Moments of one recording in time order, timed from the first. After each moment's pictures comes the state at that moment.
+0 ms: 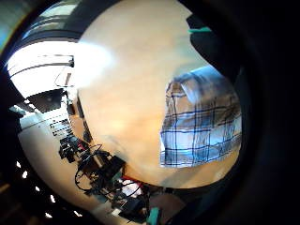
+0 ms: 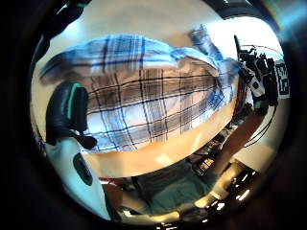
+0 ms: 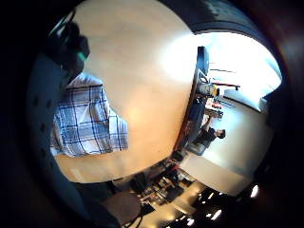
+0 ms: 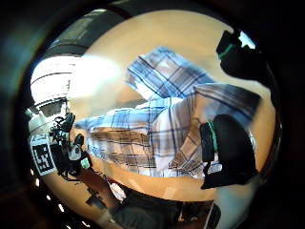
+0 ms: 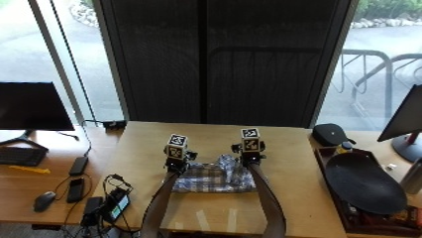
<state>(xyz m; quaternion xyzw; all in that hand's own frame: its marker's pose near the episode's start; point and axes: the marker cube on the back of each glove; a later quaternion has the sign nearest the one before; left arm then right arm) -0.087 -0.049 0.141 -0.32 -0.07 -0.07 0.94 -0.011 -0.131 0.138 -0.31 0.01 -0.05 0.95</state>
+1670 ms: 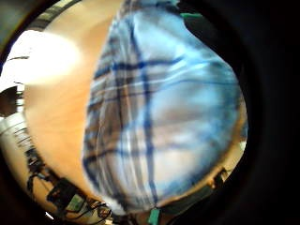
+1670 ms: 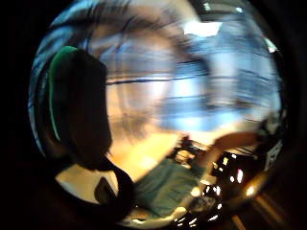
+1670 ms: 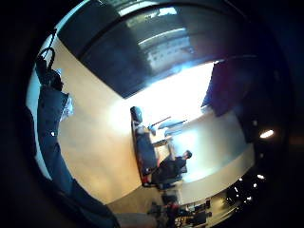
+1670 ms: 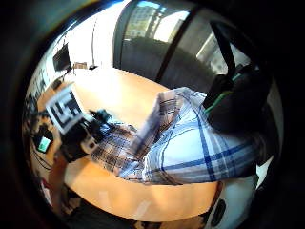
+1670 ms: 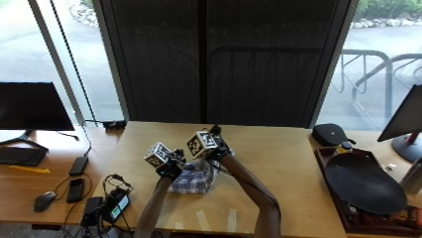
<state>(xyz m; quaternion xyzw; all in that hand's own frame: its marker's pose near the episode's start) -0.079 -0.001 0.170 -0.27 0.28 -0.08 0.92 -0.145 -0.122 -0.031 0.12 0.28 -0.19 0.93</state>
